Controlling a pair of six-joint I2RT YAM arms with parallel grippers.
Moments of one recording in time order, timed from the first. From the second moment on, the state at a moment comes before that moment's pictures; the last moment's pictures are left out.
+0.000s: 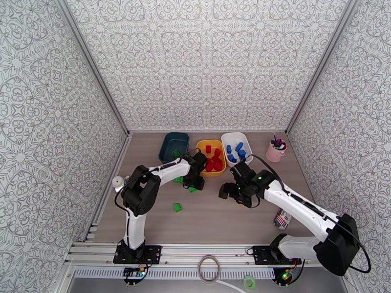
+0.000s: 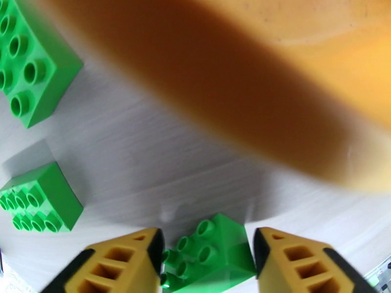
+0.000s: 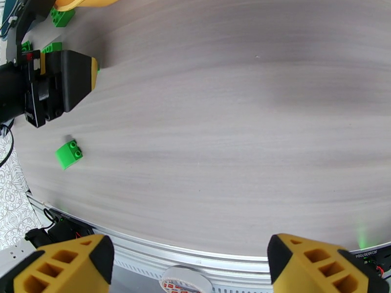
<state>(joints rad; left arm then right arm) -0.65 2.01 1.43 -0.86 0.02 -0.31 0.66 1.30 1.05 -0.98 -0.19 0.90</state>
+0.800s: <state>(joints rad) -0.70 1.94 1.33 -0.83 0.02 -0.40 0.66 1.36 1.08 -0.94 -0.19 0.89</state>
